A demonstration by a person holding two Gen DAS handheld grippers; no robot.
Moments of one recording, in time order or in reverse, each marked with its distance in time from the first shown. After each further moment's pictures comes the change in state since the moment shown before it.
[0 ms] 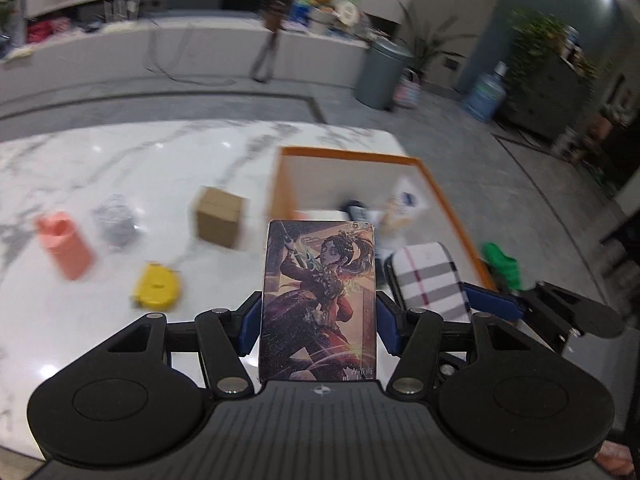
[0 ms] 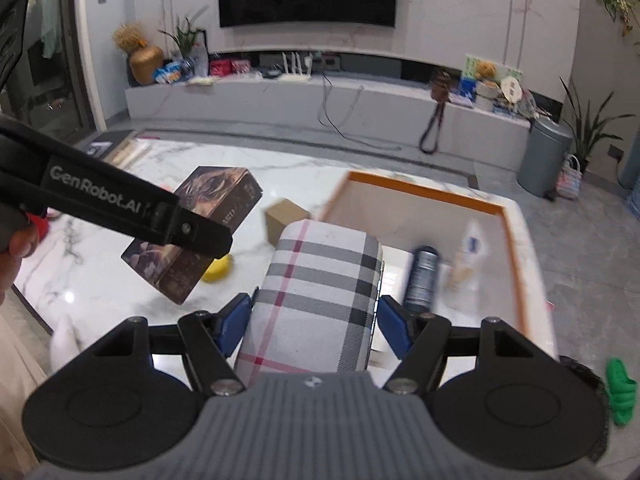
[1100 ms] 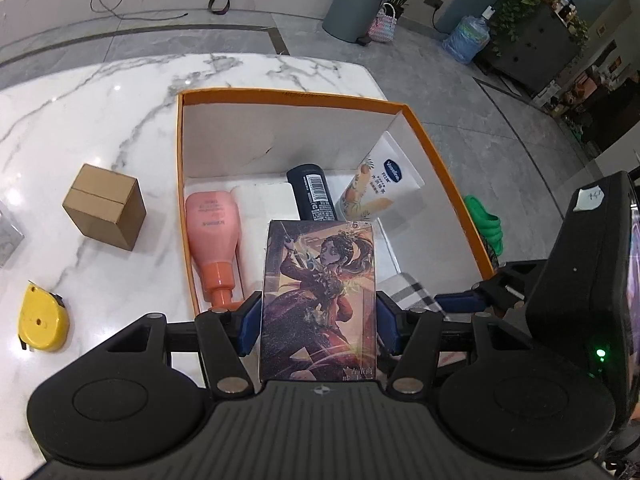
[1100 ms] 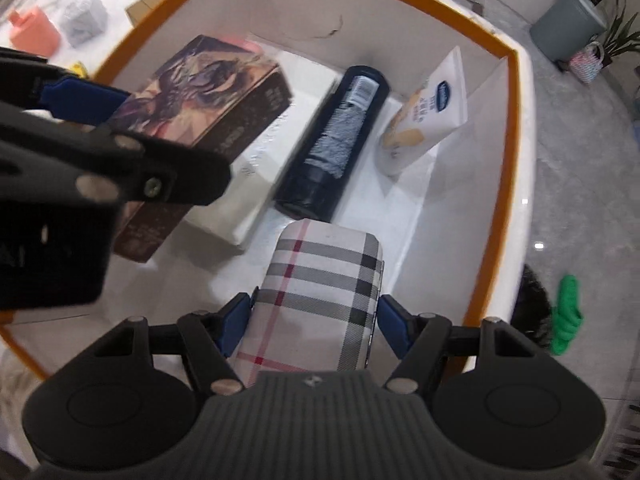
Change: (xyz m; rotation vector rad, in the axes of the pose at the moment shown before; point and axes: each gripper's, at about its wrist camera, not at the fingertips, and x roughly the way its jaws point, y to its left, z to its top) left arm 0.126 -0.020 0.039 -0.011 0.200 -0.093; right arm 0.152 -0.070 0.012 -0.144 0.668 -0.111
